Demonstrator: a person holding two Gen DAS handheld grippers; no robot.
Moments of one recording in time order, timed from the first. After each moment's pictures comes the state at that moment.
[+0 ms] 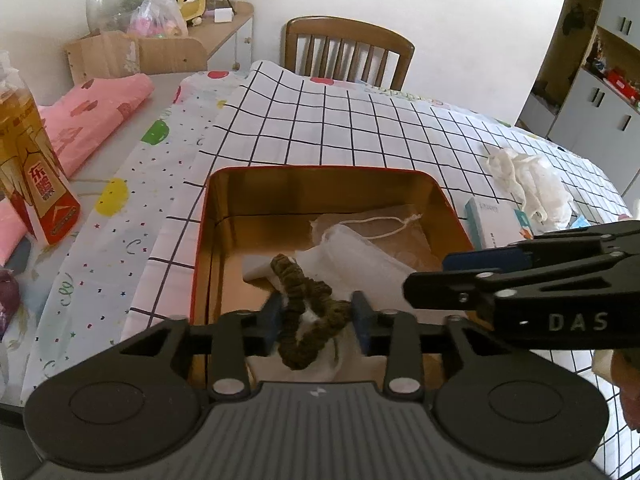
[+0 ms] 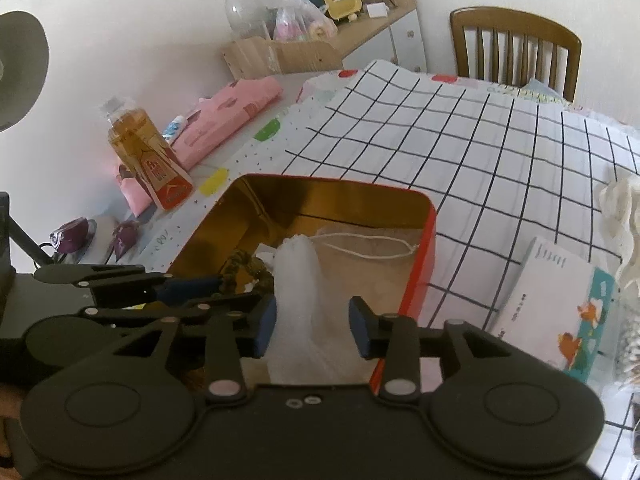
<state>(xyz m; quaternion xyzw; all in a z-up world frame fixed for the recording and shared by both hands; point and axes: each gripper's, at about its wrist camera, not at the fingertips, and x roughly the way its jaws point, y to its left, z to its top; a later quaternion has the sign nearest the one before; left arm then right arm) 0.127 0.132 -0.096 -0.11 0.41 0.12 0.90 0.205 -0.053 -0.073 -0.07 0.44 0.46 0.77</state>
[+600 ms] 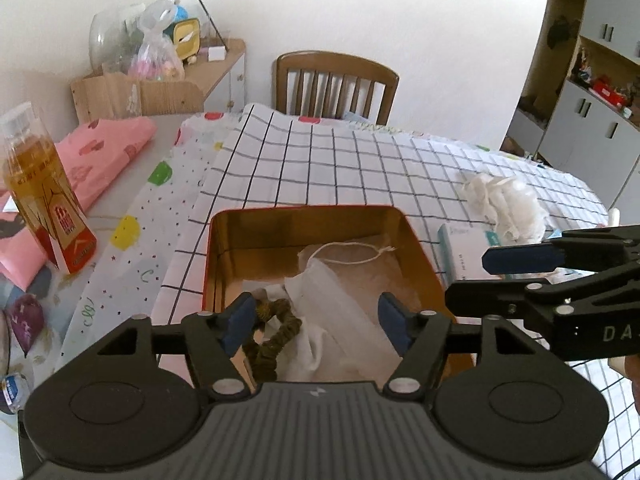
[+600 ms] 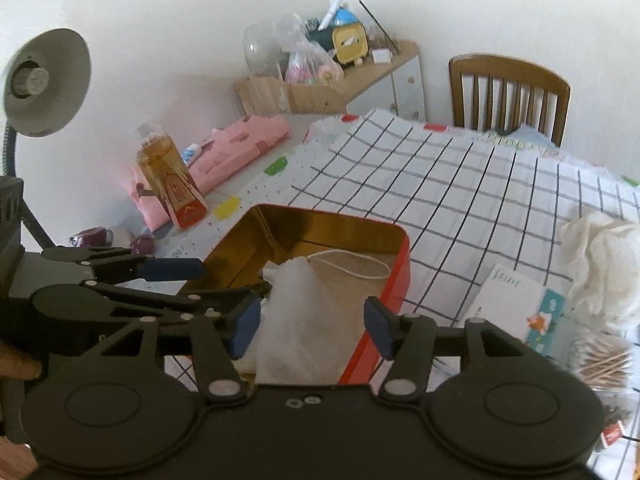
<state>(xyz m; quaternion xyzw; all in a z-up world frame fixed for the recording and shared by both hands) 0.102 0.114 -0.059 -0.09 0.37 0.11 0.92 0.177 -0.097 -0.034 -0.07 0.37 0.47 0.80</state>
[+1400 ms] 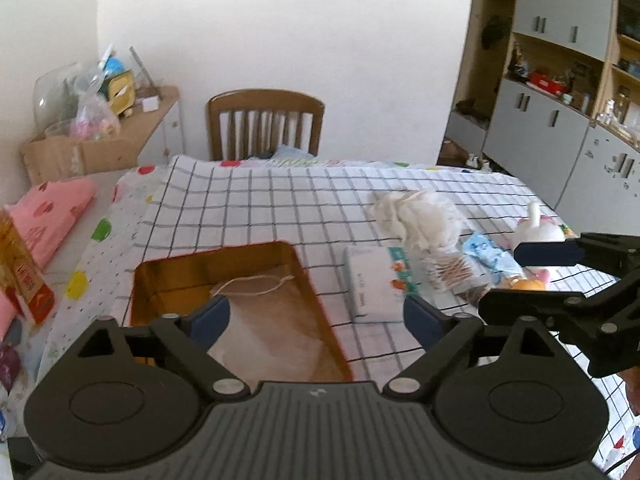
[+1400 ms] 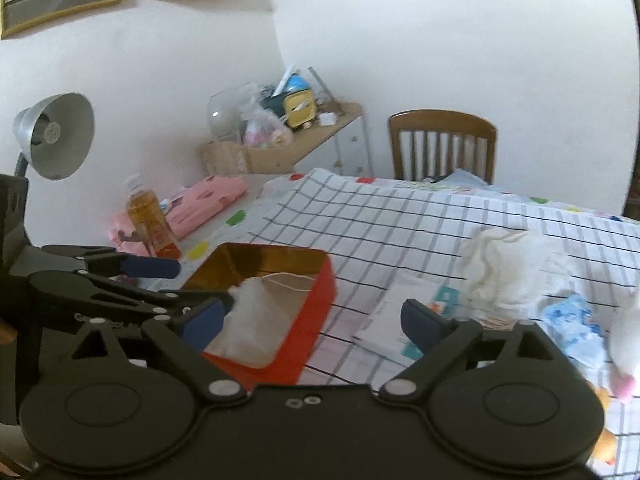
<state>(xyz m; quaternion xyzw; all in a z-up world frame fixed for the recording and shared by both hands) 0.091 0.041 -0.017 -0.05 0.32 0.03 0.94 0.139 -0.204 -0.001 -0.02 0.30 0.41 0.86</state>
